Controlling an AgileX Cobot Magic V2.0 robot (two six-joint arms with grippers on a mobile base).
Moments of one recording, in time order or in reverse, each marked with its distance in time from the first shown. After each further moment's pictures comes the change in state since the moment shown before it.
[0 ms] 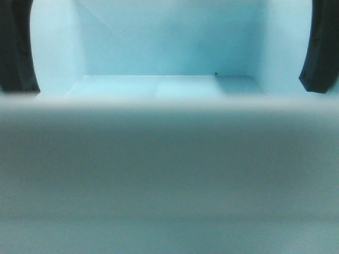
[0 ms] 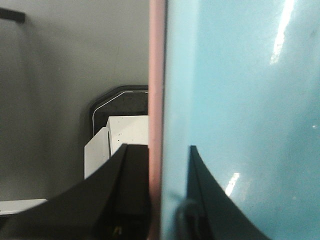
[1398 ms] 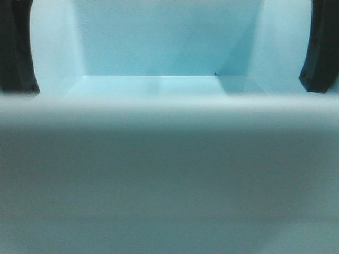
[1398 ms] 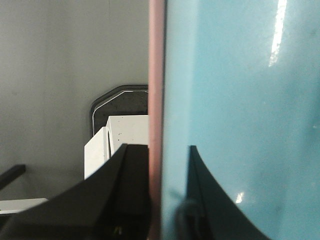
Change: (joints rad) left arm 0.000 0.000 0.000 -0.003 0.004 0.000; right arm 0.000 -0.002 0.000 0.000 0.000 0.000
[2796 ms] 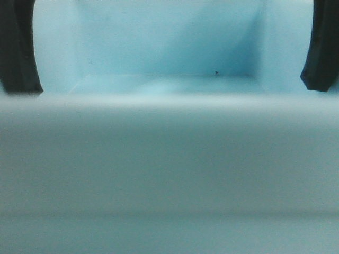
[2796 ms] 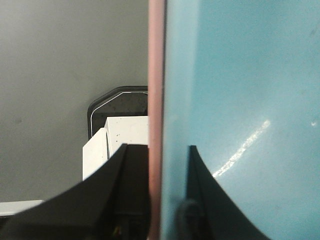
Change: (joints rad) left arm 0.000 0.000 0.000 0.000 -0.008 0.000; right arm 0.000 0.000 0.000 -0.007 0.000 0.000
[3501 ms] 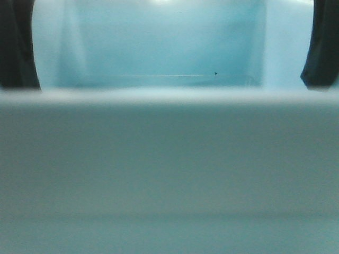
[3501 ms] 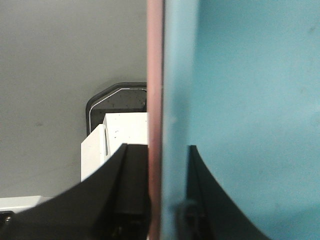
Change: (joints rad) left arm 0.000 0.000 0.000 -0.017 0.006 0.000; right arm 0.000 0.000 0.000 0.000 0.000 0.000
